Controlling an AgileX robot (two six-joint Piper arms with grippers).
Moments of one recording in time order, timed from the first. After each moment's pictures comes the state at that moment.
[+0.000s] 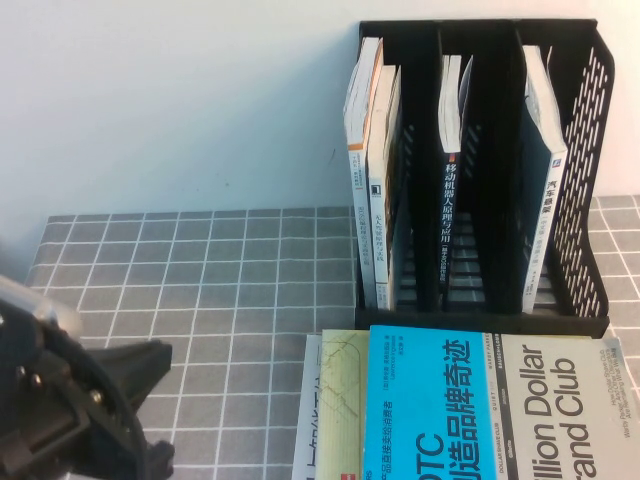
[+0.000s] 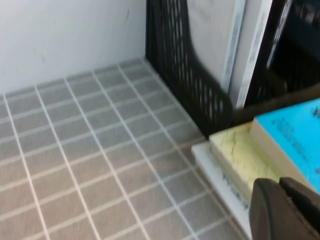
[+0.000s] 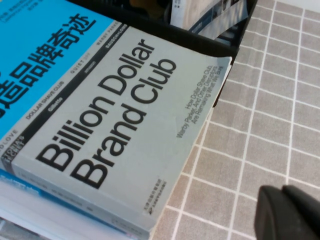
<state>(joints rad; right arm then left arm) 0.08 0.29 -0.27 0.25 0.66 -0.44 -0.55 0.76 -0.52 0.03 0.22 -0.14</state>
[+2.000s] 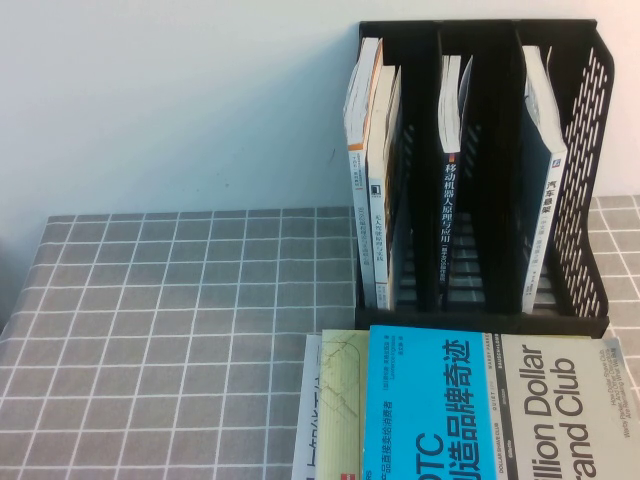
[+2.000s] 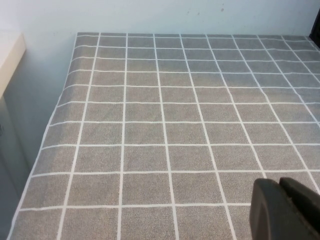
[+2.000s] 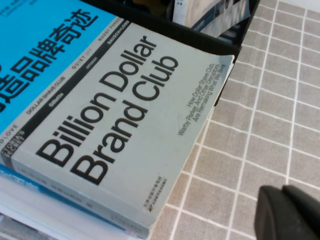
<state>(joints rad) 0.08 0.29 -0.26 0.26 0.66 -0.46 -0.07 -0.01 0.01 -0.04 0.36 -0.07</state>
